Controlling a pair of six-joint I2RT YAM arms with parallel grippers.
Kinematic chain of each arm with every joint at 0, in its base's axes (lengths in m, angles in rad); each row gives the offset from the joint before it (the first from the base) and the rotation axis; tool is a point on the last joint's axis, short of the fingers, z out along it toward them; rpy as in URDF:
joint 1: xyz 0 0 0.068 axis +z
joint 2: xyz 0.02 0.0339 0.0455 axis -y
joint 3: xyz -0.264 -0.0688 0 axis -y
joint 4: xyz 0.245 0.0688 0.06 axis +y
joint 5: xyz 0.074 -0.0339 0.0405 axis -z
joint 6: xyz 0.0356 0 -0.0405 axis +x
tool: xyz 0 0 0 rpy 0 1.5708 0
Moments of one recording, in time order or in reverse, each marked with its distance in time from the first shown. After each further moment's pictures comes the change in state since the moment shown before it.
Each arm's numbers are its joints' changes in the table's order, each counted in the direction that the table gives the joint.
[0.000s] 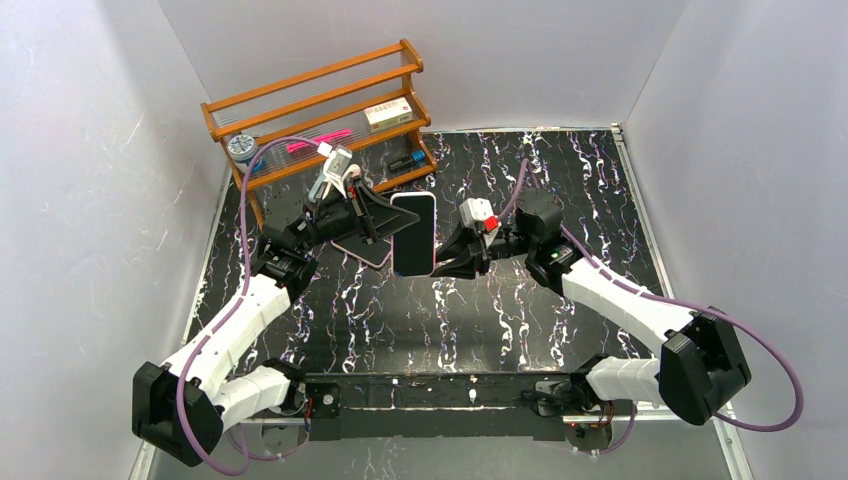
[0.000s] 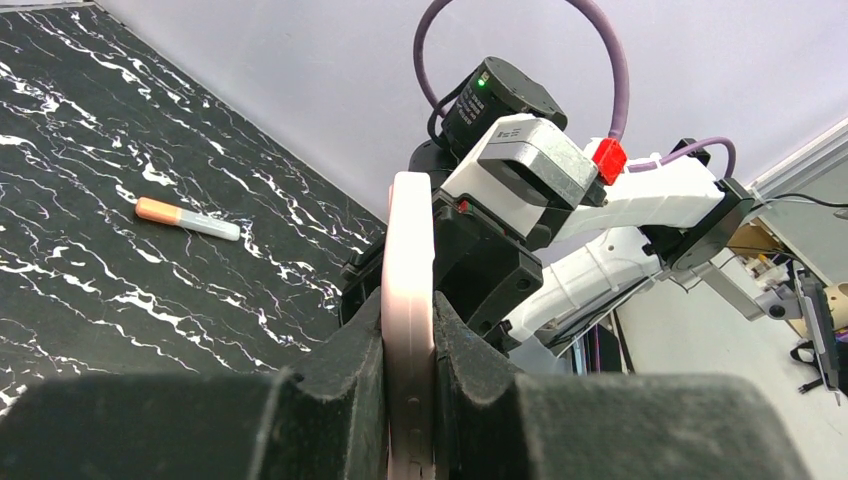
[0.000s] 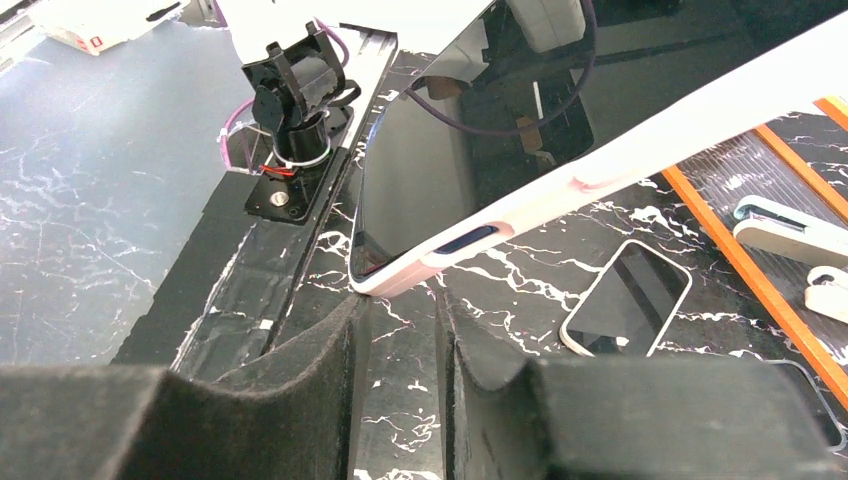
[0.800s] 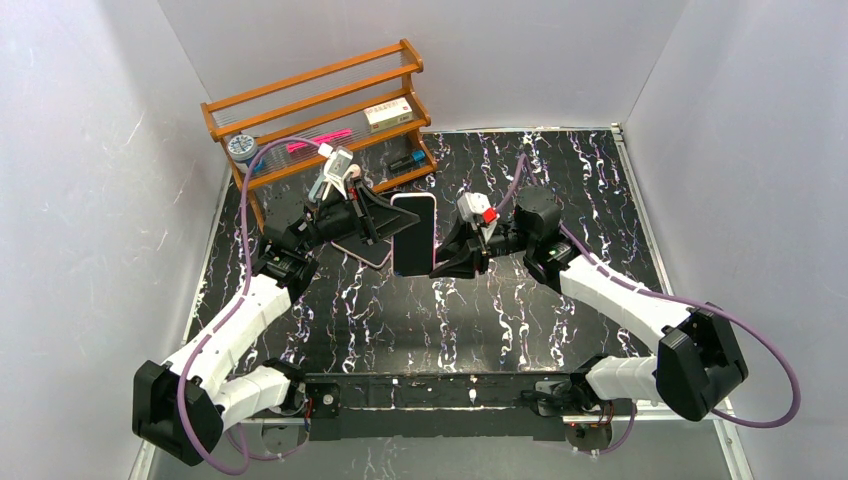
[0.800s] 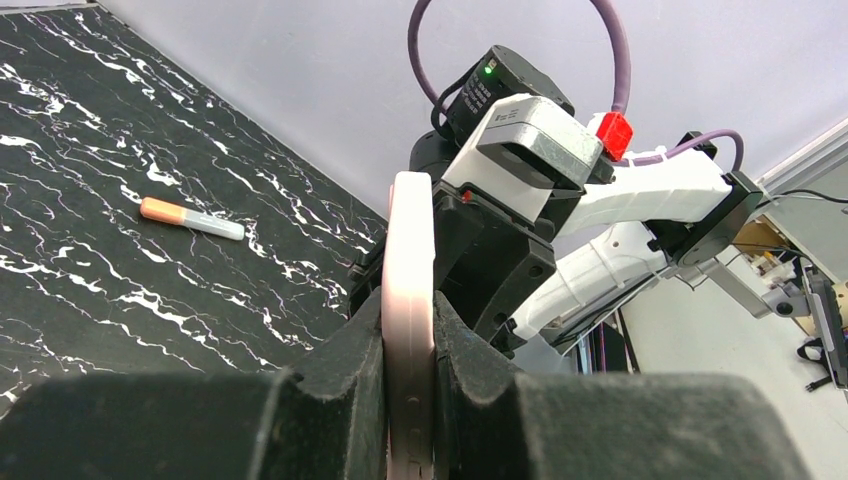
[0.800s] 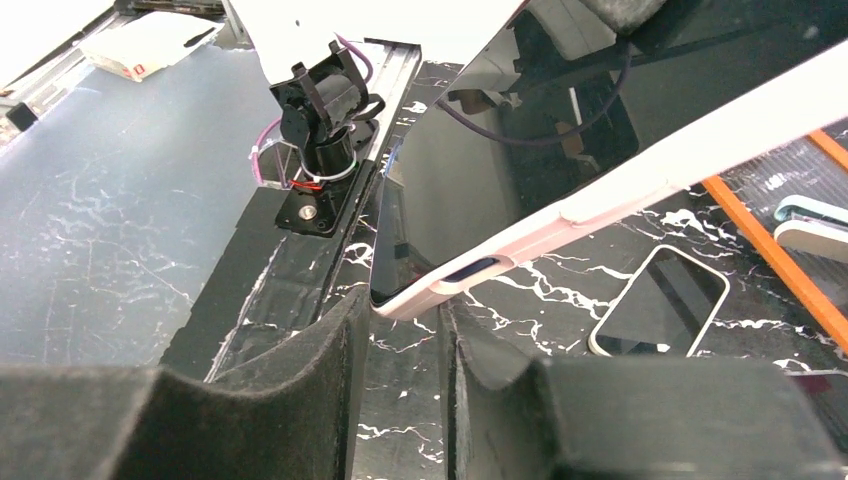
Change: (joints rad) left arm -0.002 -0.004 -0.010 -0.014 0.001 0.010; right arm 0.000 -0.021 0.021 -0.033 -0.034 0.101
